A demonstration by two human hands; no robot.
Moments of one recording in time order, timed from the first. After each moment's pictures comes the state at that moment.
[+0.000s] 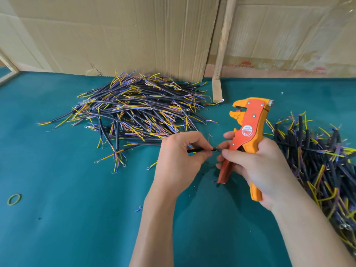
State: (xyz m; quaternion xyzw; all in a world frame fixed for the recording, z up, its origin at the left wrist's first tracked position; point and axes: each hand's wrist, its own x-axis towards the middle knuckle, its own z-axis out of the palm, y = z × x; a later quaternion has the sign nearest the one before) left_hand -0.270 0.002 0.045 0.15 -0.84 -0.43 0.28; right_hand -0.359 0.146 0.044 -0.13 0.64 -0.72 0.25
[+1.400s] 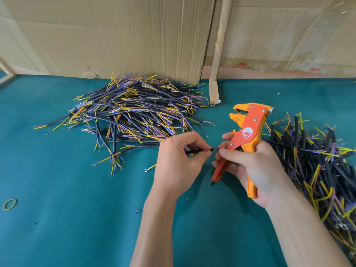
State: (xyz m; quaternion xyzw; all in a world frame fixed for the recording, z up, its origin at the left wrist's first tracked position) left_hand -0.273 0.003 0.040 0.16 -0.83 -0.46 0.27; right_hand -0.366 0.145 0.035 -0.11 0.56 -0.77 0.29
